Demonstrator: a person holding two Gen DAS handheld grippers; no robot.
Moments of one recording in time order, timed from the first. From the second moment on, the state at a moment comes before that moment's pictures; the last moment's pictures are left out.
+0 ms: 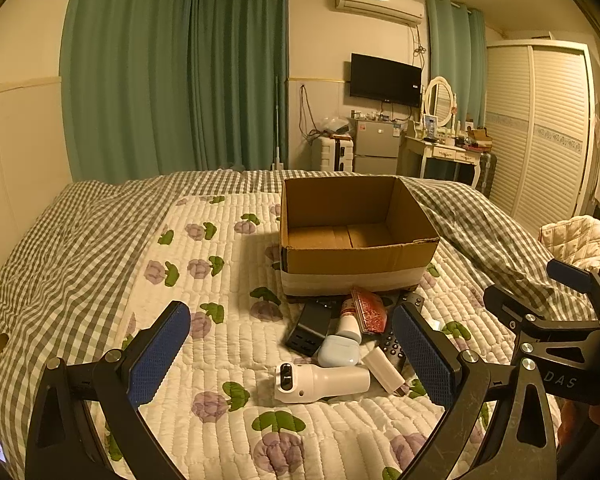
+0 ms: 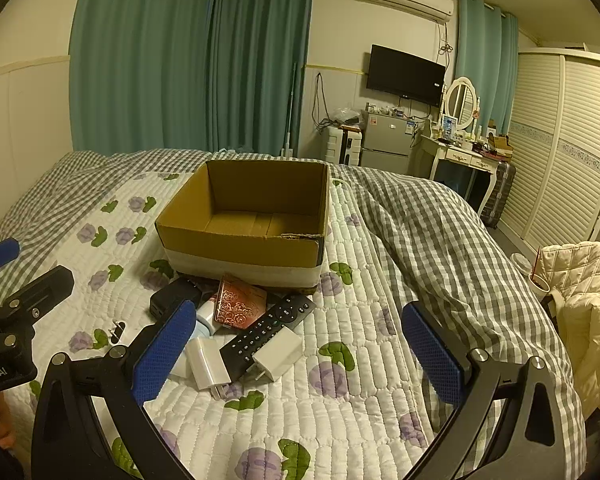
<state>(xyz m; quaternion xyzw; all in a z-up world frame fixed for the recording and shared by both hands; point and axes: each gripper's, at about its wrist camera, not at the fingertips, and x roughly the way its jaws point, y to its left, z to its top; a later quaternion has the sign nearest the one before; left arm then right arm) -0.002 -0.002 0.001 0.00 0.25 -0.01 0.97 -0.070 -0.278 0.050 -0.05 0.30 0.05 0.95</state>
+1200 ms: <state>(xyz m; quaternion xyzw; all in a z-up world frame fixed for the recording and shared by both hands) -0.002 -0.004 -0.002 0.00 0.26 -0.01 0.97 -0.069 -0.280 0.044 -0.05 0.30 0.05 0.95</state>
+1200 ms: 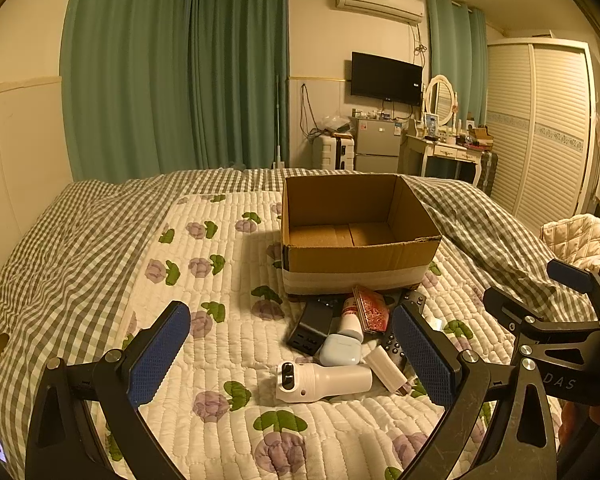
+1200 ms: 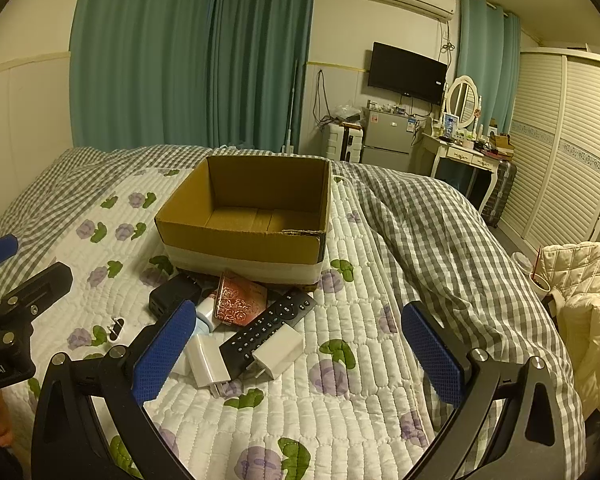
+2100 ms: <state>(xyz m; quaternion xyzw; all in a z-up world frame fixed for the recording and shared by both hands) 0.076 -0.009 0.000 0.00 0.33 0.01 0.94 -0.007 -0.284 0.041 -0.05 0.40 0.02 0.92</state>
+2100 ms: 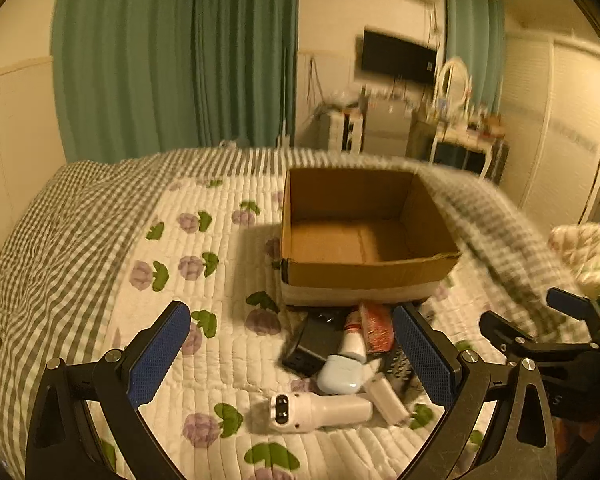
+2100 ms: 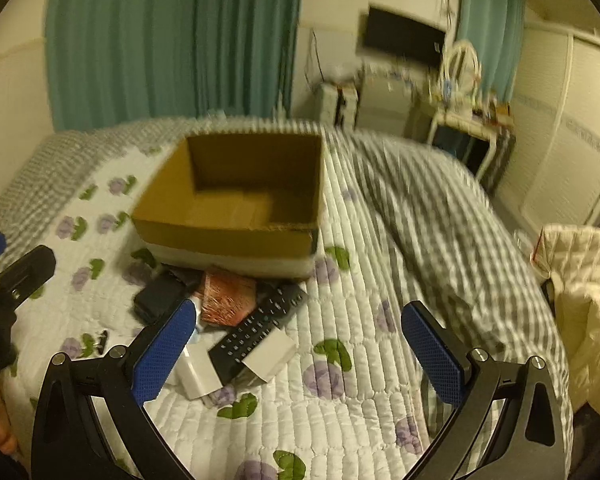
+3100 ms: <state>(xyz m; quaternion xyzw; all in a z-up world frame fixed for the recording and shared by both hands) 0.158 -0.021 -0.123 0.02 0.51 -0.03 0.86 0.036 -0.306 -0.021 0.03 0.50 0.02 0.87</state>
